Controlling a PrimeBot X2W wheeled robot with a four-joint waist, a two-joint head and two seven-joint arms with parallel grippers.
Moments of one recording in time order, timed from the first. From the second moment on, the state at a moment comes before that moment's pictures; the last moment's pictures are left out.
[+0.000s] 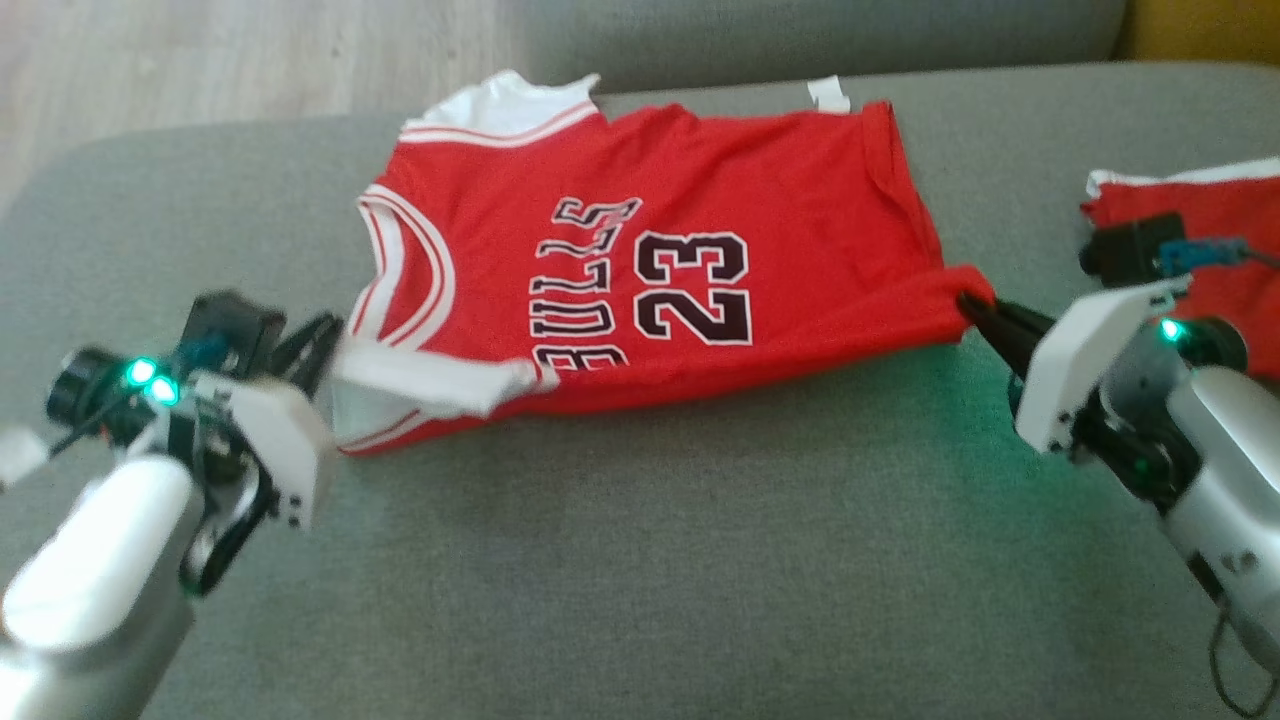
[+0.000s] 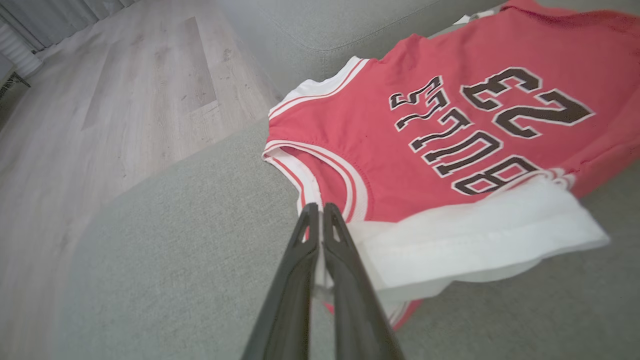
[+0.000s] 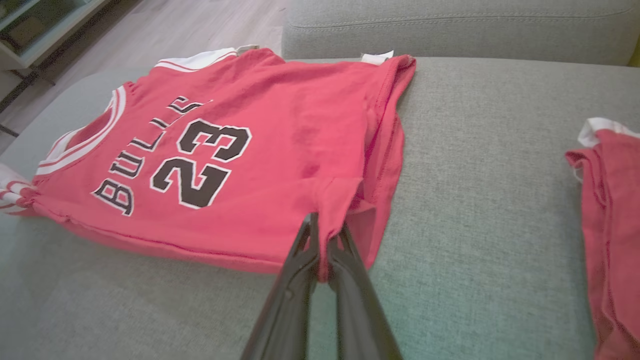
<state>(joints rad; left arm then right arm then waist) -0.51 0.58 -0.64 0.29 -0.53 -0.03 0.31 -0.61 -0.52 0.71 0.55 0.89 0.13 0.29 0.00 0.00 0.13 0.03</state>
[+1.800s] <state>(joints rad) -0.32 0.14 -0.22 0.23 -0.31 0.17 -0.26 -0.29 -0.07 -0.02 0.37 0.18 0.13 -0.26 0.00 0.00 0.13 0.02</state>
